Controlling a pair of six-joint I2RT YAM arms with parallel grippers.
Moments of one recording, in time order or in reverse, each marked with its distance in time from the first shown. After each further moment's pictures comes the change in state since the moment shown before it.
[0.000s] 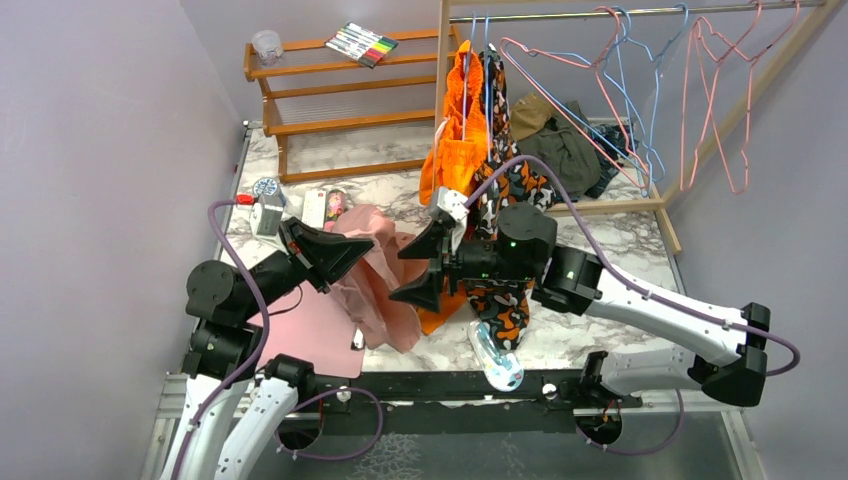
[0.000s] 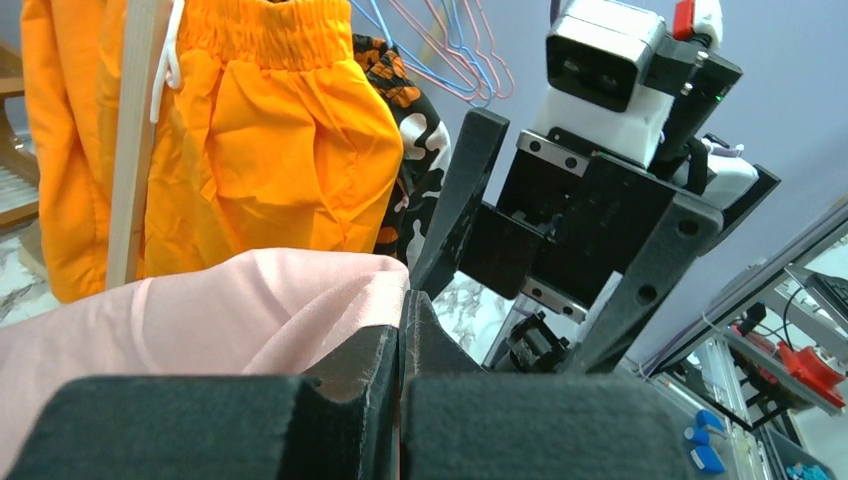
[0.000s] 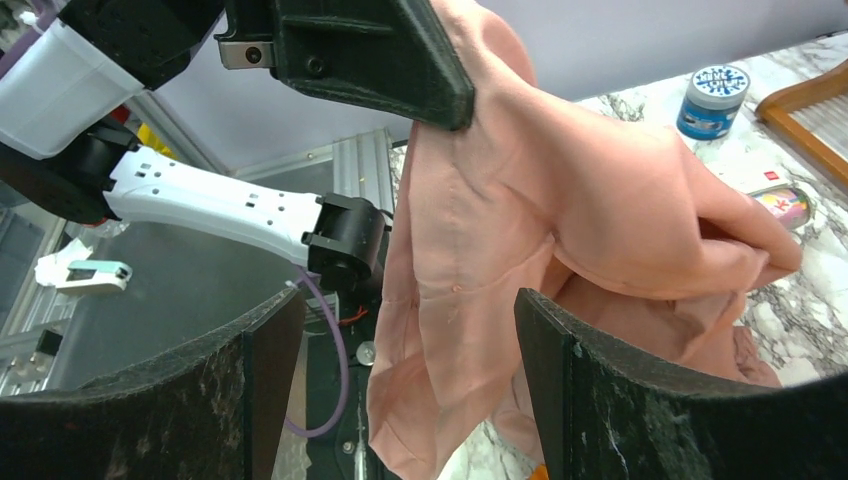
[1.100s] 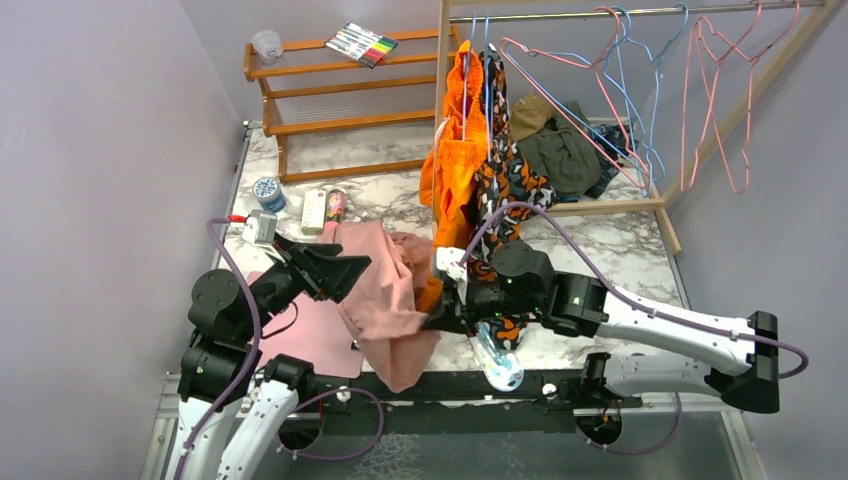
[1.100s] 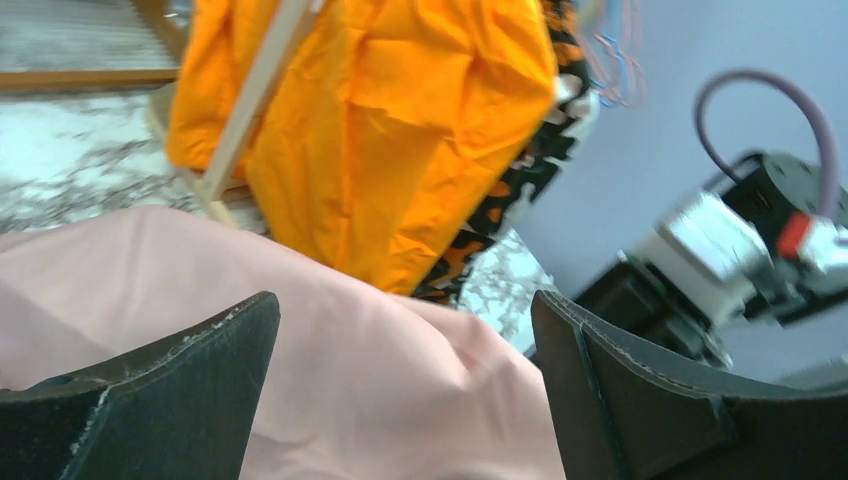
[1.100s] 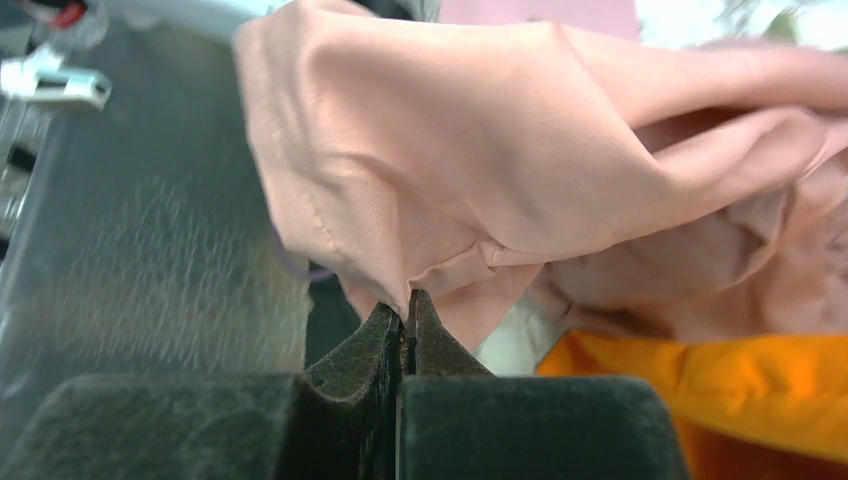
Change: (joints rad) left arm 0.000 -0.114 0.006 -0.350 -0.204 0.011; right arm 0.078 -0.091 -0.217 -0.089 -0.005 -0.126
